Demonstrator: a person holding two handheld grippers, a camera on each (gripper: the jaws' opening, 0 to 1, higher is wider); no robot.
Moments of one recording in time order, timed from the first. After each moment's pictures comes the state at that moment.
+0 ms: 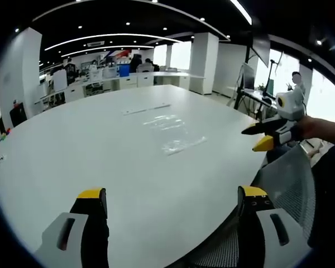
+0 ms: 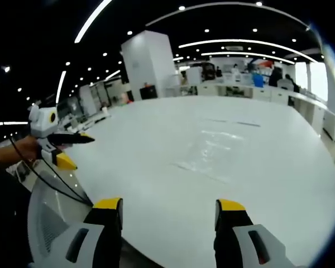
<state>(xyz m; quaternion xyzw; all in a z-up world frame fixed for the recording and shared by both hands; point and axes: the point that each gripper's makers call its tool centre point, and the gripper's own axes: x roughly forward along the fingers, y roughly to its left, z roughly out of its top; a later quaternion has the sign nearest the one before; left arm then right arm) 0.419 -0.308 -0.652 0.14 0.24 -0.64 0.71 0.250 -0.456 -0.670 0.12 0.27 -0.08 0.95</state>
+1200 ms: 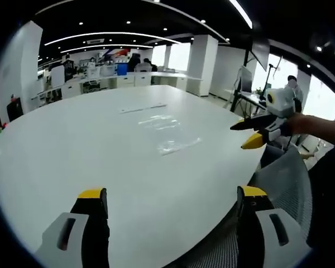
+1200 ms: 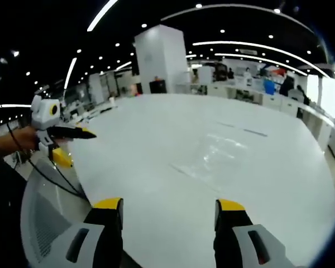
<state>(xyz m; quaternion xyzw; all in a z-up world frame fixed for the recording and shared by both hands) 0.410 -0.312 -0.657 0.12 0.25 -0.66 0.70 0.277 -0.468 -0.671 0.06 0.29 -0.03 0.95</state>
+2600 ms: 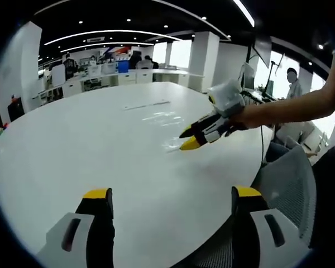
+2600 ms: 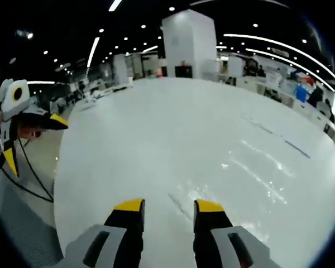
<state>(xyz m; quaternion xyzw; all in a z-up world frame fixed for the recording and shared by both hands) 0.423 -0.312 -0.664 0.13 0.26 -0.65 0.71 0.414 -0.489 -0.746 0.04 0.34 0.06 0.94</state>
